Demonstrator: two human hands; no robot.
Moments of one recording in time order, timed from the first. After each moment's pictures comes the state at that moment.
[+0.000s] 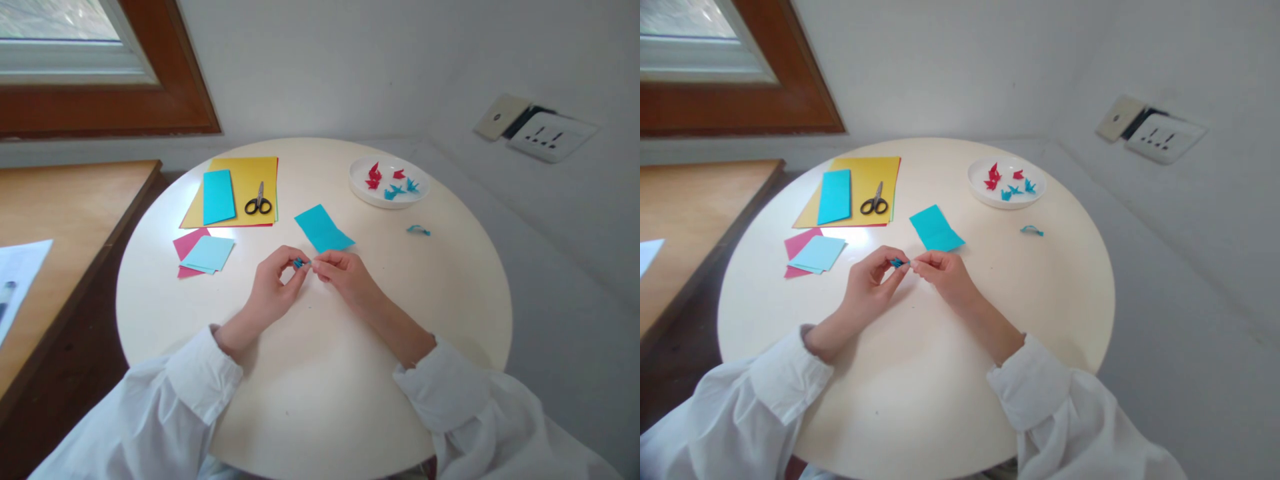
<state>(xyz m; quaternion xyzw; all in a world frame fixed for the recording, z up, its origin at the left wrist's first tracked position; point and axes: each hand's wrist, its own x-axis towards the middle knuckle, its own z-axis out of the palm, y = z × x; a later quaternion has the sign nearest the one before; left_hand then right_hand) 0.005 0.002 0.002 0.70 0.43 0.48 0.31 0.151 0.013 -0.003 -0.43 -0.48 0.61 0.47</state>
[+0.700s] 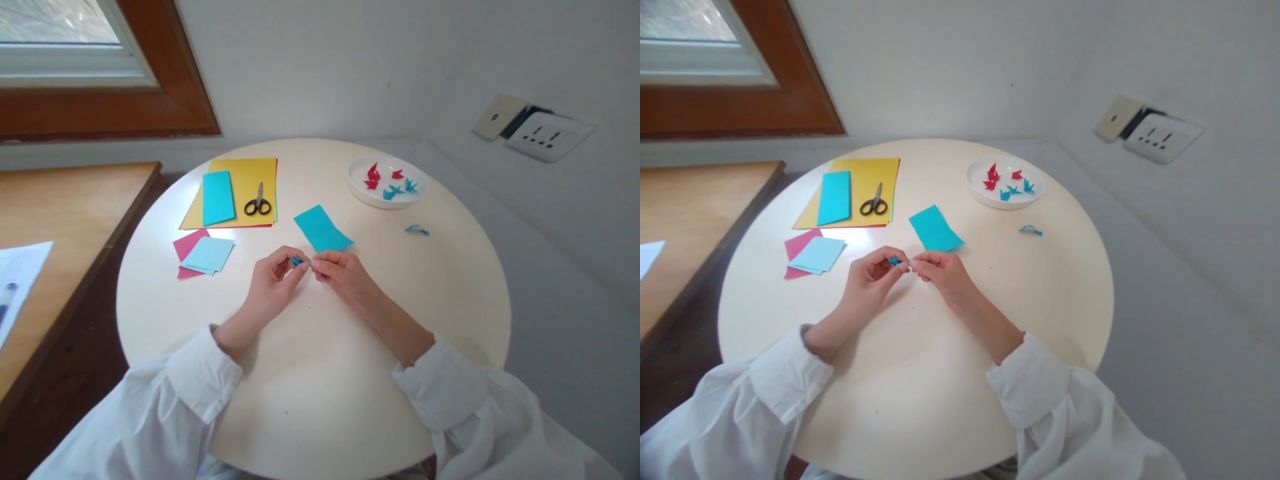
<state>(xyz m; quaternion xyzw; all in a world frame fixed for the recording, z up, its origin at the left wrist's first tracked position) 0.004 0.003 0.005 0.64 0.44 0.48 0.40 0.151 0.014 -0.005 -0.41 -0.45 0.64 0.47</state>
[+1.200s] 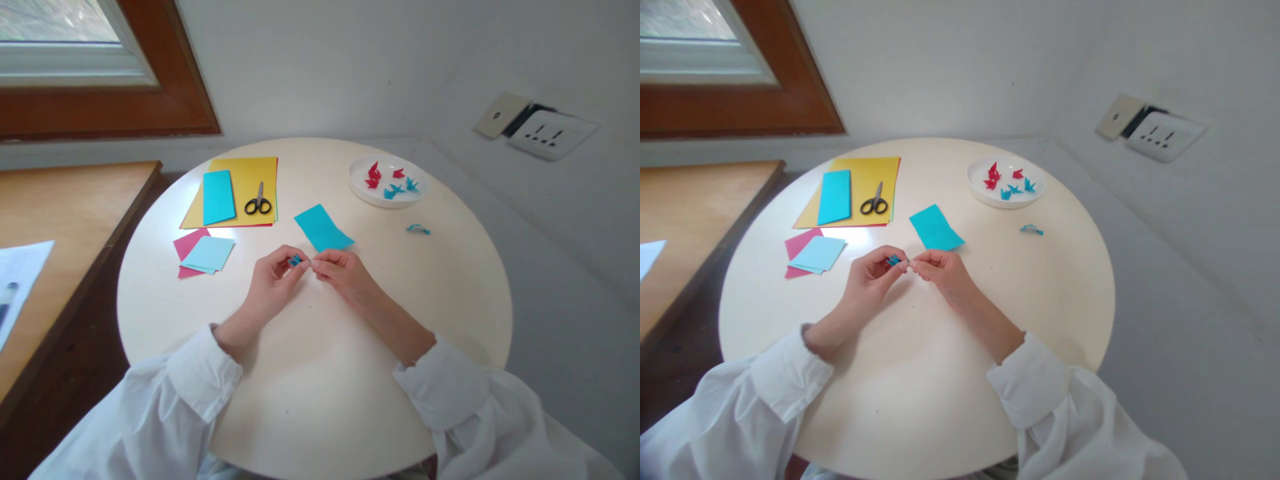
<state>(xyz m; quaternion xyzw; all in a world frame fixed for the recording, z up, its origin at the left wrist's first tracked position) 0.004 0.005 0.002 0.63 0.44 0.49 0.42 0.151 0.016 -0.006 -0.42 -0.46 0.63 0.47</state>
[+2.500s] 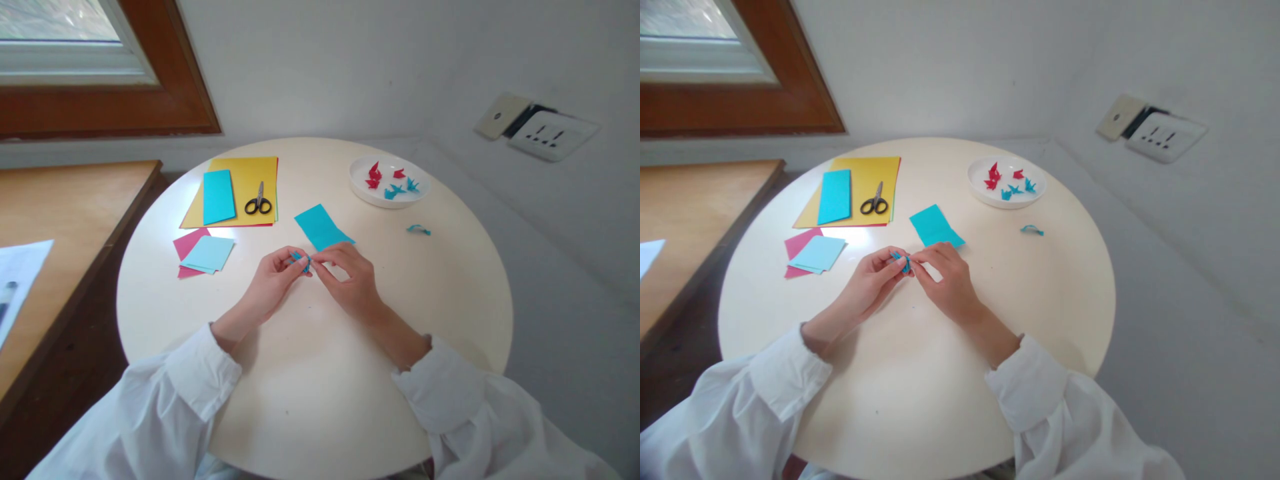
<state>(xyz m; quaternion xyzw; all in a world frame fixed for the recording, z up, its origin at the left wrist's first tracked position) 0.006 0.009 -0.002 0.44 0.34 0.49 0.67 0.153 0.007 -0.008 -0.37 -0.75 0.06 0.54</state>
